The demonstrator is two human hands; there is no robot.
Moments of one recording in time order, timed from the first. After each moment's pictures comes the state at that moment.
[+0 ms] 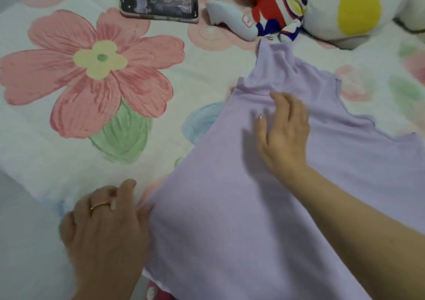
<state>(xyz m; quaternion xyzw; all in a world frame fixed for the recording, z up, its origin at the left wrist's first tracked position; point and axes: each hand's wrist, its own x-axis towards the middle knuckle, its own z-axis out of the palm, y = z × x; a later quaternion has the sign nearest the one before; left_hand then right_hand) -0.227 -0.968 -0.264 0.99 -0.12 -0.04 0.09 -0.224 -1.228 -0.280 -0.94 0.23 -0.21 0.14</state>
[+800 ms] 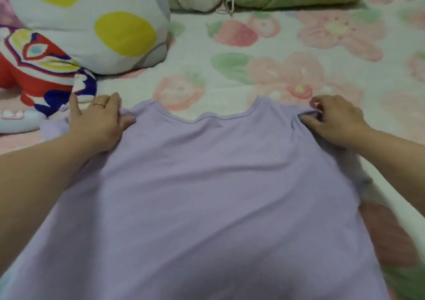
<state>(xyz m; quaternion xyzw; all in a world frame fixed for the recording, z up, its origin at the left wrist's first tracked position) -0.060 -1.352 -0.307 0.86 -0.51 -0.01 -0.02 -0.455 -1.523 -0.300 -0.81 0.58 0.00 0.08</state>
